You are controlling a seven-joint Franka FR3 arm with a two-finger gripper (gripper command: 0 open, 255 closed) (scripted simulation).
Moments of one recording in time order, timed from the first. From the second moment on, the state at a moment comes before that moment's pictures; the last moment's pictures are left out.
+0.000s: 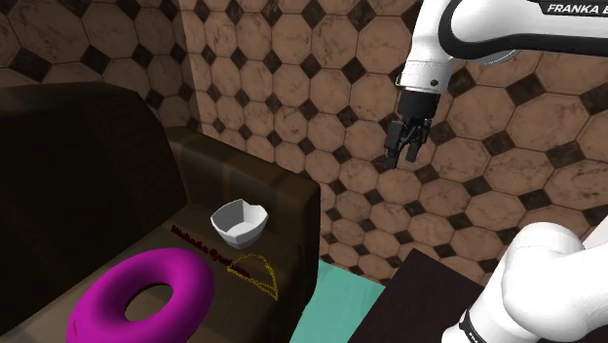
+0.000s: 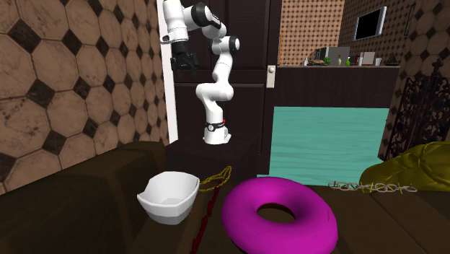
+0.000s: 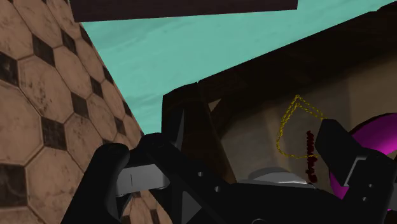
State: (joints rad) arm -0.02 -0.75 -0.07 -2.31 0.11 1.51 0.04
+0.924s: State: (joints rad) arm 0.03 -0.57 0.05 -2.52 0.20 1.97 0.09
